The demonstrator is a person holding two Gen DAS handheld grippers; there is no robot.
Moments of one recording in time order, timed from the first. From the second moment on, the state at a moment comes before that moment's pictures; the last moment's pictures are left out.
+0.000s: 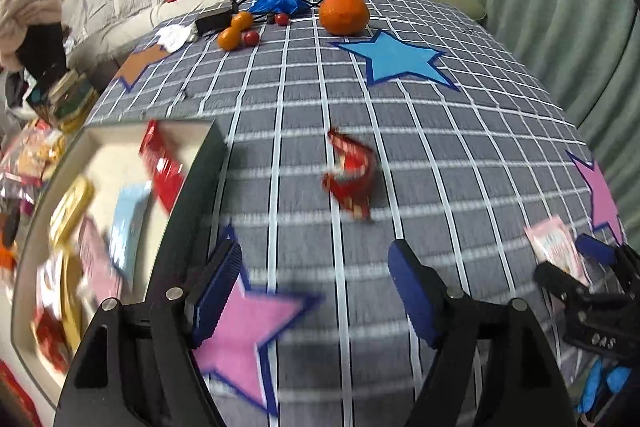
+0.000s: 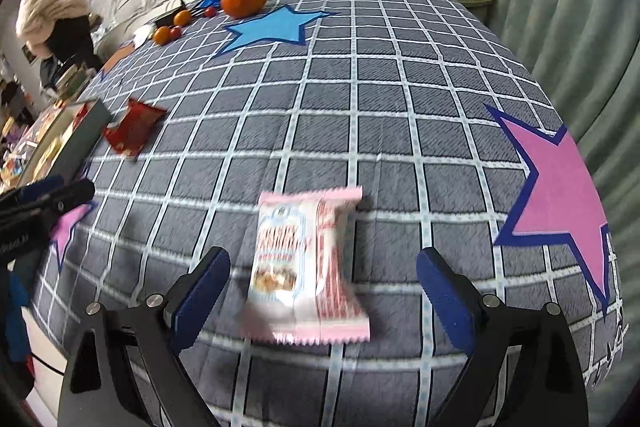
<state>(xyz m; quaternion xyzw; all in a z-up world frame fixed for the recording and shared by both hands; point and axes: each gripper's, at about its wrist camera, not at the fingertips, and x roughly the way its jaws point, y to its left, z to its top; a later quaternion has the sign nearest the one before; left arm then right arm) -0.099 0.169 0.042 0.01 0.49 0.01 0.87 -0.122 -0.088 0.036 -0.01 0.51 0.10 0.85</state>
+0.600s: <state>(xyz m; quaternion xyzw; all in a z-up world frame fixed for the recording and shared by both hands) -0.049 0.139 0.016 0.03 0.50 -0.01 0.86 -0.126 -0.070 0.023 -0.08 0.47 0.12 0.87</state>
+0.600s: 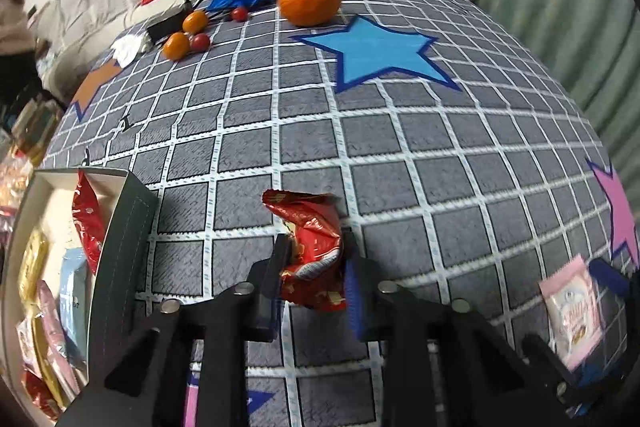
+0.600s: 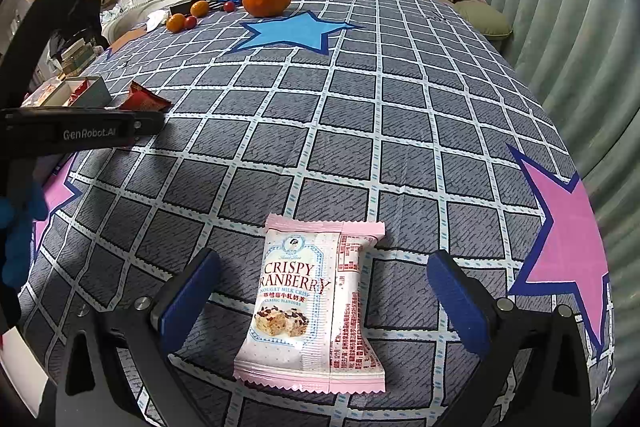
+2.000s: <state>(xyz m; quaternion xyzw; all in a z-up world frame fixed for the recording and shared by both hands) -0.147 0.174 0.039 -0.03 0.50 -0.05 0.87 -0.147 -0.072 0.044 0.00 0.53 0.16 0.83</state>
